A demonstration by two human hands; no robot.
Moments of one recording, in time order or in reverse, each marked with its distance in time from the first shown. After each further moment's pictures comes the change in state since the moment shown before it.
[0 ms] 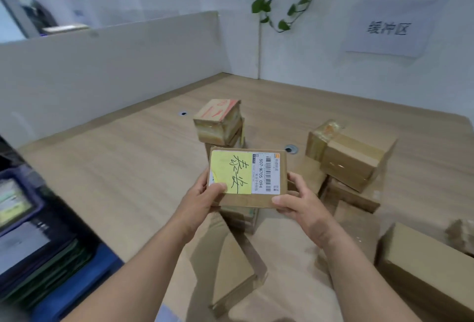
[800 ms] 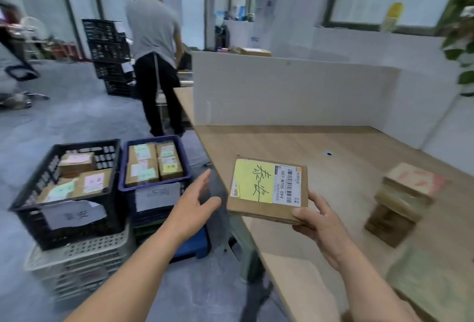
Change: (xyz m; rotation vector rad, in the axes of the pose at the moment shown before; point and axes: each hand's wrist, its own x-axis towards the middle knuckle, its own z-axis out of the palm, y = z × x) left_hand -0.148 -0.065 -0.356 0.223 0.633 0.056; right_hand 0.067 0.001 0.353 -0.186 -0.397 -0.024
